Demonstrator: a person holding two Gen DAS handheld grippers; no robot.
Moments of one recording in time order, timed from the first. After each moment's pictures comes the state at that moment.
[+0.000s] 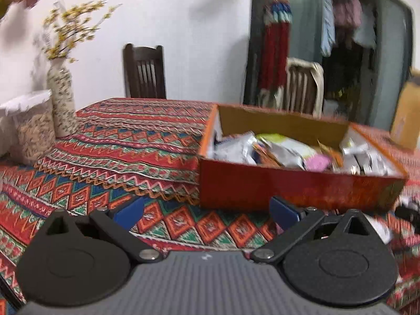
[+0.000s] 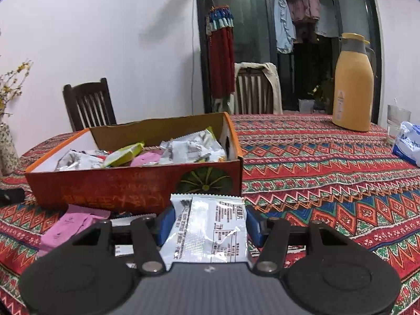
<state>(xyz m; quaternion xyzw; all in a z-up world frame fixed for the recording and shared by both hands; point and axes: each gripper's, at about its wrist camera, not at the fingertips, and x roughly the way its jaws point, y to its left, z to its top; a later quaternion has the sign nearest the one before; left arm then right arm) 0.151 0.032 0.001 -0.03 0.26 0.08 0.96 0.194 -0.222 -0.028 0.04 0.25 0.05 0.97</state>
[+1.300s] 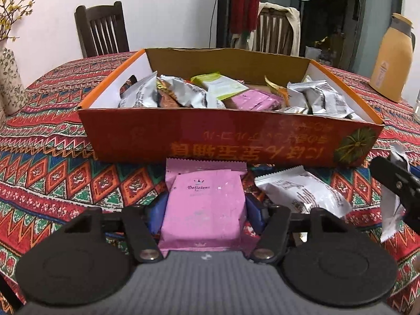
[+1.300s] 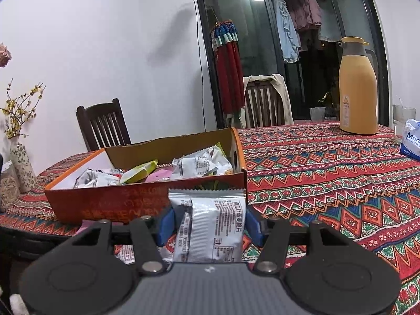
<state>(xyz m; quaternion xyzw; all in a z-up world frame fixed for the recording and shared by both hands) 0.191 -0.057 -0.026 -0.02 0.37 0.04 0.93 0.178 -0.234 -0.022 0.07 0.21 0.08 0.97</state>
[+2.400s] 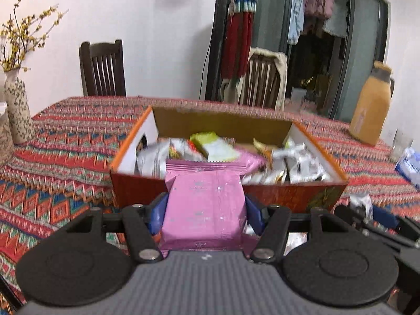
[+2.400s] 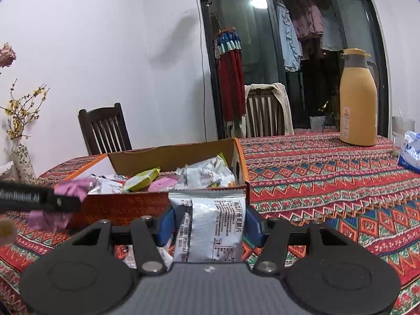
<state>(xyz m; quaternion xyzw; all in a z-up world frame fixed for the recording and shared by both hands) 0.160 -0.035 0.041 -0.05 0.27 0.01 0.96 0.171 -0.228 -0.008 0.06 0.19 0.08 0.98</state>
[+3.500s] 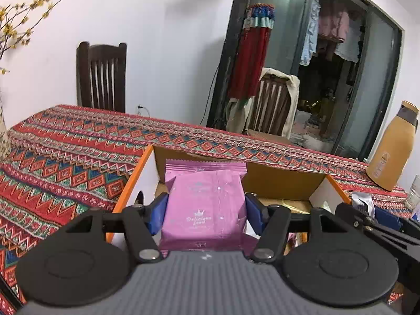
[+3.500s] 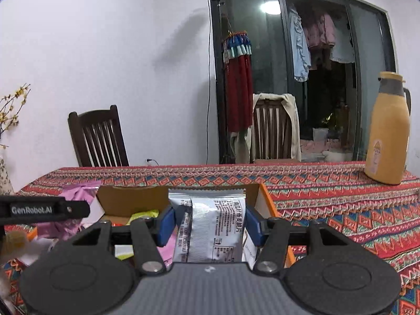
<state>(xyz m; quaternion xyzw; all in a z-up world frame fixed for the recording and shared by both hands) 0.280 0.009 0.039 -0.10 0.25 0.02 0.96 0.300 -0.181 0.020 0.03 0.19 0.07 0.98</state>
